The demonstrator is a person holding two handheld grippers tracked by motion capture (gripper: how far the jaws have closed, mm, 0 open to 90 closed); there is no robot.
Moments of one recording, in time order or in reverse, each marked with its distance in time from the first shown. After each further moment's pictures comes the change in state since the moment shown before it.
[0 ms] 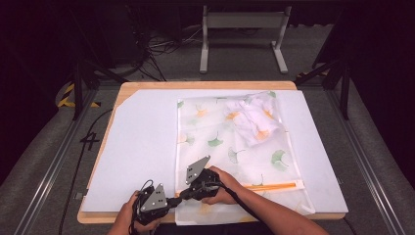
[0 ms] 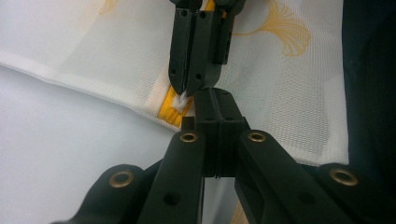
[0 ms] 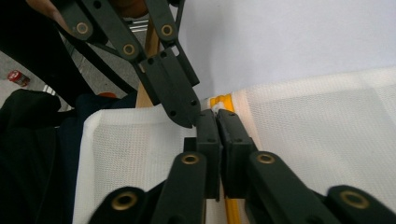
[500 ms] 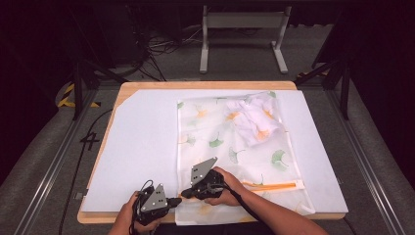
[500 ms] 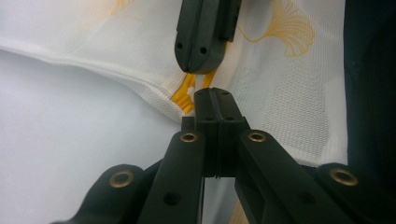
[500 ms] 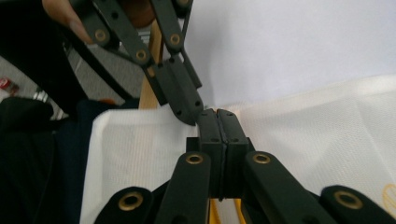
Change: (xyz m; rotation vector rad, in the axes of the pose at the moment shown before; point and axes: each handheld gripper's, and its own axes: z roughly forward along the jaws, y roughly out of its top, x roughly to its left) left arm -0.002 0.001 0.000 0.008 0.015 0.000; right arm 0.007 -0.005 -0.011 -0.053 -0.039 -0.037
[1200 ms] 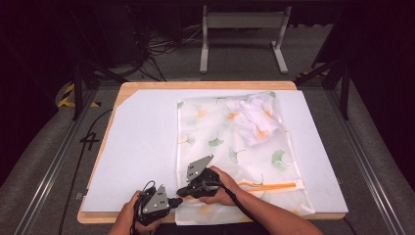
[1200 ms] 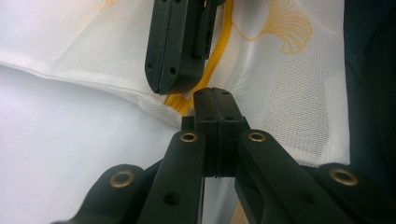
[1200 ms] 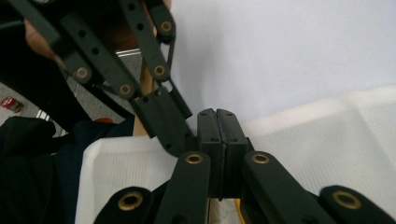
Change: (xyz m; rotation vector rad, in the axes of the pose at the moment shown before) left arm -0.001 0.002 0.001 0.009 0.002 0.035; right arm -0.003 0.006 0.008 -0.032 -0.011 0.059
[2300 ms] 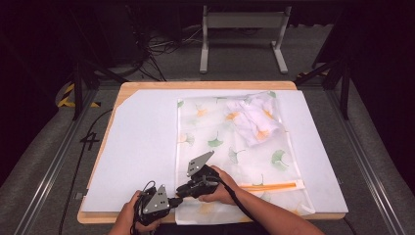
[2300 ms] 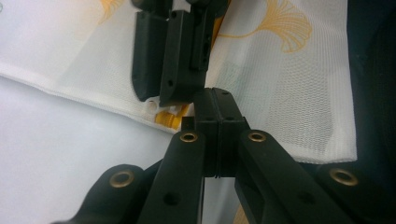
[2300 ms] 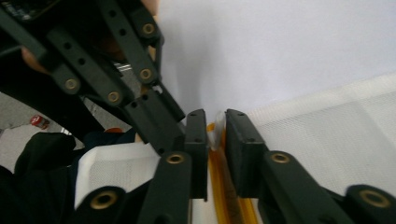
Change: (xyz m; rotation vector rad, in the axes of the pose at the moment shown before) left arm 0.000 0.000 0.000 0.006 0.007 0.010; right arm -0.013 -0.004 0.007 -0.024 0.070 0.109
